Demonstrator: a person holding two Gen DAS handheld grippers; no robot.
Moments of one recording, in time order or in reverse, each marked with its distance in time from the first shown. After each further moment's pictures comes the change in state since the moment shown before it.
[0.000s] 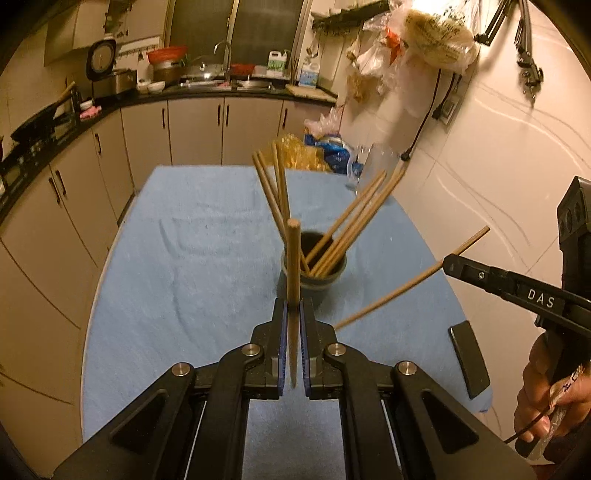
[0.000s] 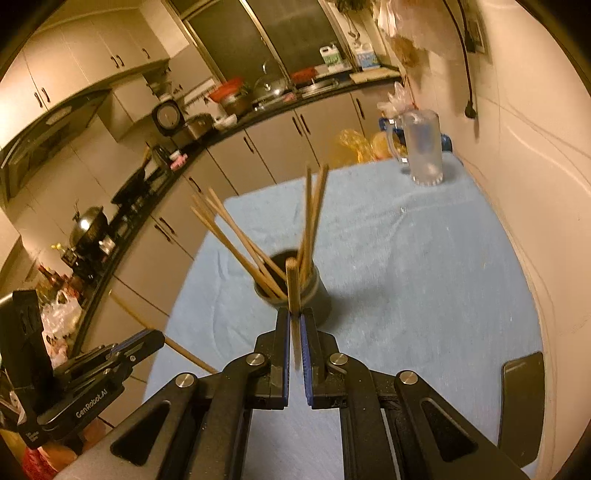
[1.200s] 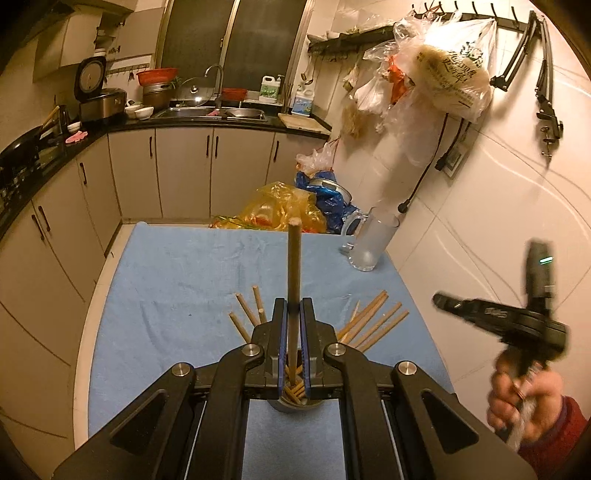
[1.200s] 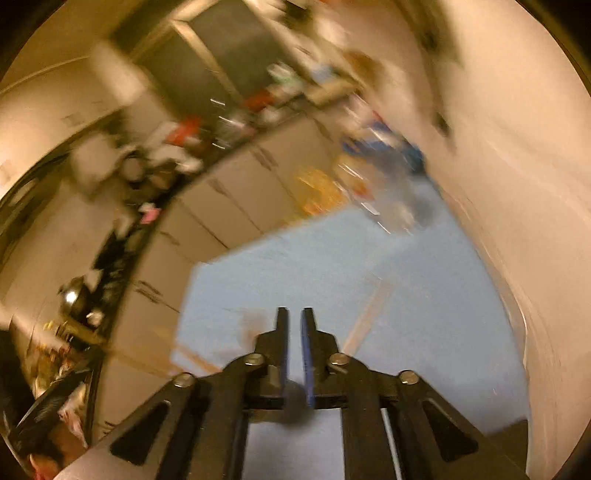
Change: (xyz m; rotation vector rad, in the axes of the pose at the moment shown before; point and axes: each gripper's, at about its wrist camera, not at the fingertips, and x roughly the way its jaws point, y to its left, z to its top) left arm 0.038 0.001 0.128 -0.015 -0.066 -0.042; right arm 0.045 -0.097 0.116 0.245 0.004 -0.050
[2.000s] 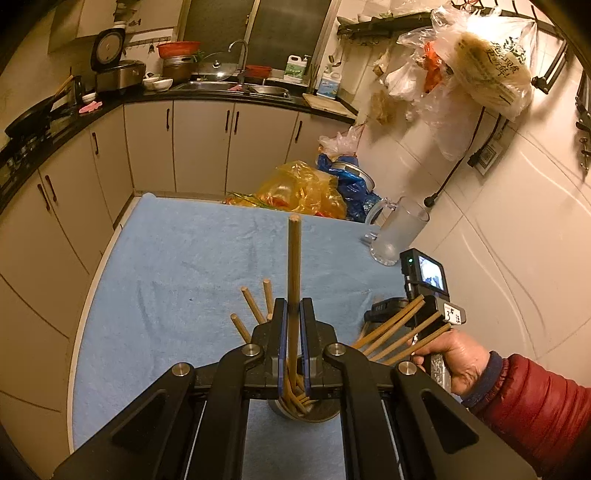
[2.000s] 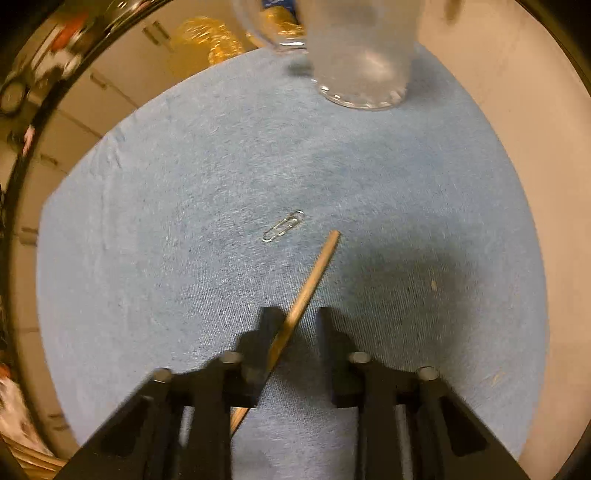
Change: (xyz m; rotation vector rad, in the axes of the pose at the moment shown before) left arm 0.052 0.011 0.002 -0.086 0.068 0.053; right arm 0.239 -0.057 0.032 -0.029 0.464 -0.352
